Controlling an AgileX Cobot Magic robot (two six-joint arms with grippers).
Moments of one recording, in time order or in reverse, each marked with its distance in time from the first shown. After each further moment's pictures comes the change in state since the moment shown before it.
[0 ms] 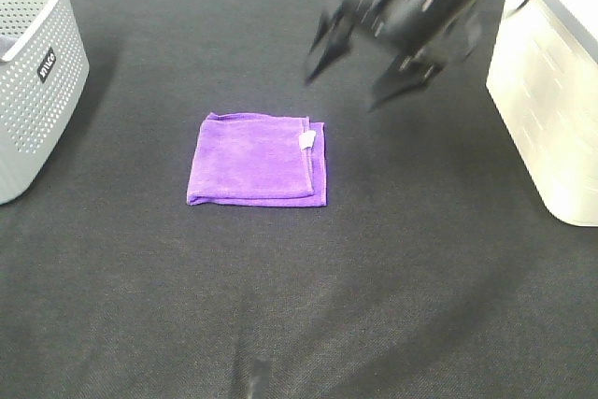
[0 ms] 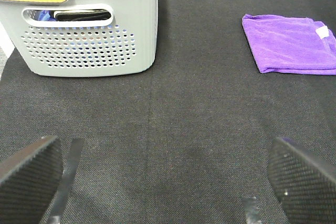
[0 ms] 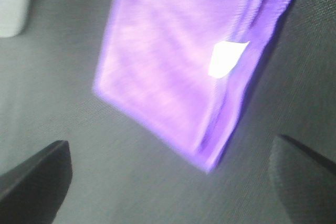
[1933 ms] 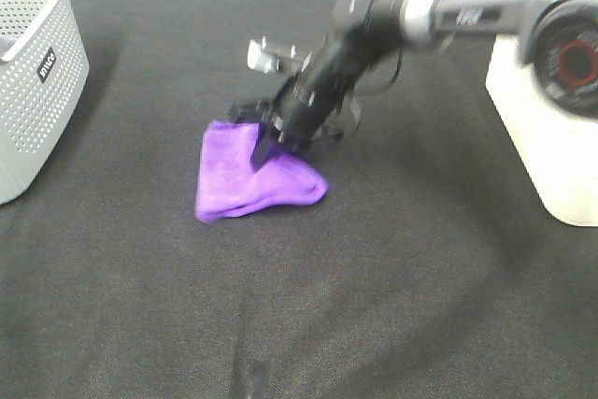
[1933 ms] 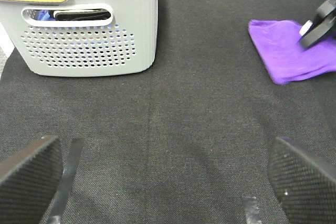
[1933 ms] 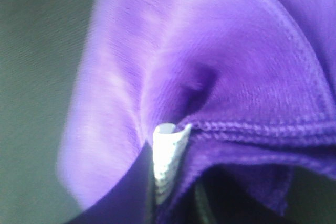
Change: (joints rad) left arm 0.000 0.000 0.000 0.000 0.000 0.000; right arm 0.201 0.277 -0.241 -0.091 -0.055 0.036
